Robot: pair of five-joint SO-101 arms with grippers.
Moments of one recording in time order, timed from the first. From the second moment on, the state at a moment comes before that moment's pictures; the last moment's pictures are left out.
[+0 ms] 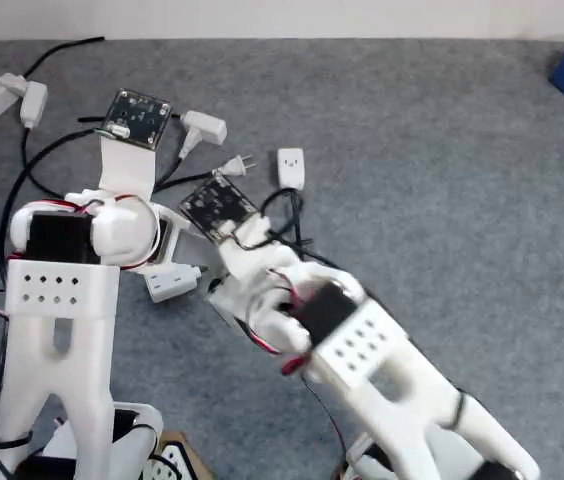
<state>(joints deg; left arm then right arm) -2.9 -34.0 19.2 84.8 -11.0 -49.3 -36.7 36.6 55.3 2.6</state>
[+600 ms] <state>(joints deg) -4.6 -34.0 27.2 77.8 -12.1 -49.4 -44.6 29.6 68.4 3.5</state>
